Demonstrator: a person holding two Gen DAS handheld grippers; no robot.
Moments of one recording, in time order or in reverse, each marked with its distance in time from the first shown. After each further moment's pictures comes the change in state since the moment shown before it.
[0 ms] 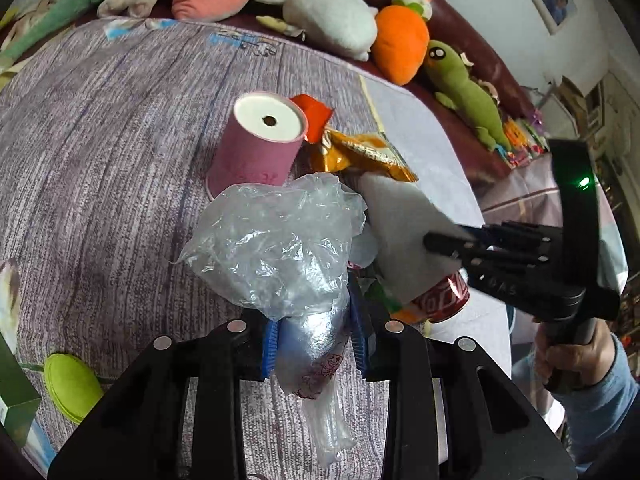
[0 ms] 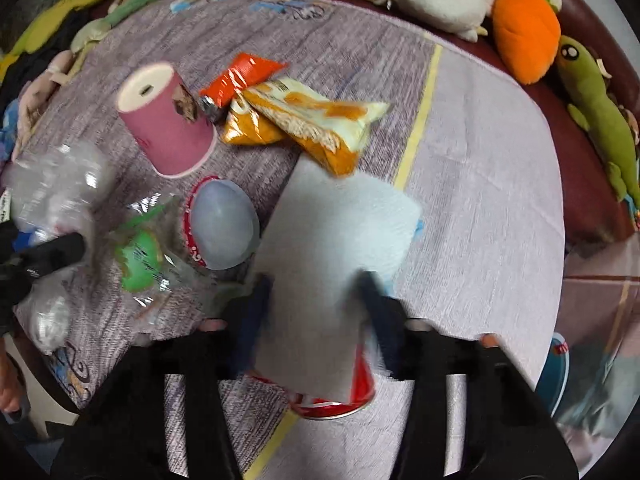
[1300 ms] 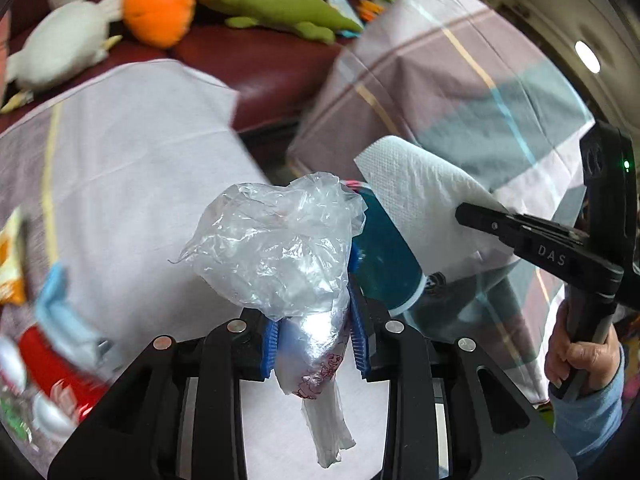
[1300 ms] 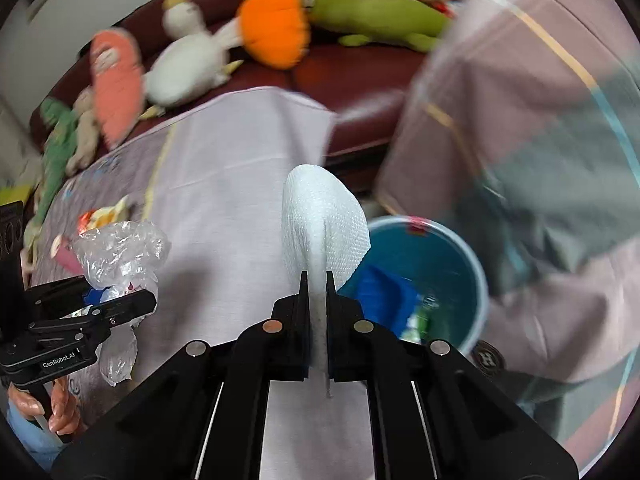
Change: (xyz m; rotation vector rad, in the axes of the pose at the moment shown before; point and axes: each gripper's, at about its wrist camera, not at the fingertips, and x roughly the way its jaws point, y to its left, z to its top) left arm 0.141 -0.352 -0.019 0.526 0.209 -0.192; right arm -0.131 -0.296 -0.224 0.656 -0.248 -0.064
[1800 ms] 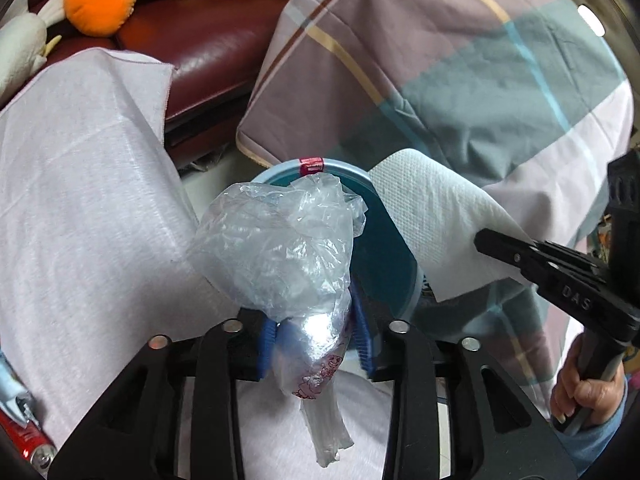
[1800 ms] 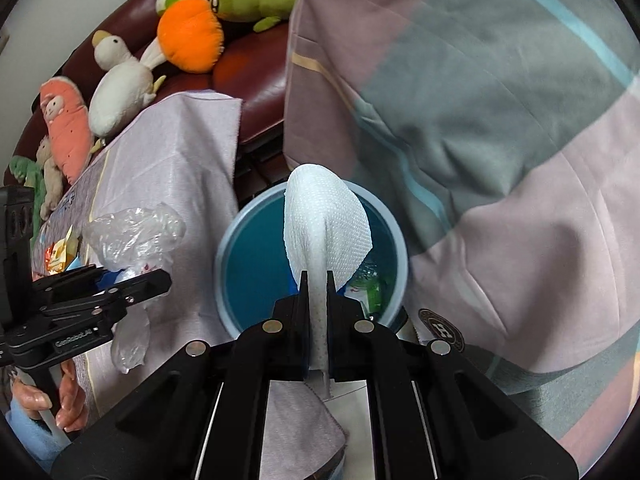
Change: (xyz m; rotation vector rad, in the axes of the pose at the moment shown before) left arm 0.114 -0.066 0.033 0.054 0.125 0.025; right arm 0.024 -0.126 -0.034 0.191 0.040 -0.012
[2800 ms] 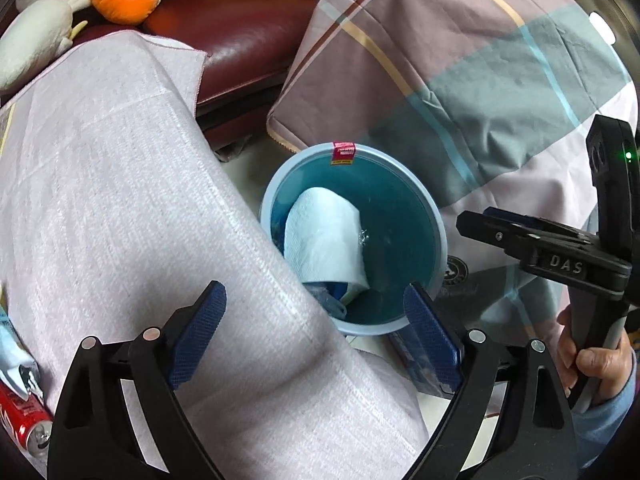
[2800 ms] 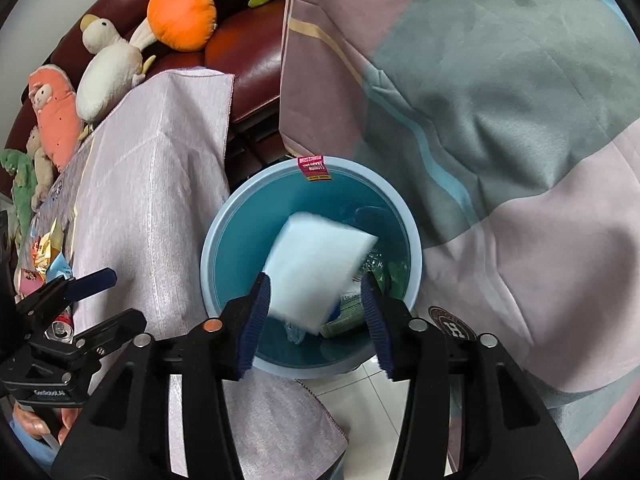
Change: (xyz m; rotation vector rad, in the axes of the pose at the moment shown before) left arm -0.024 0.031 -0.034 -0.033 -0.014 0.036; right arm 0.038 0.009 0.005 -0.002 0.079 -0.018
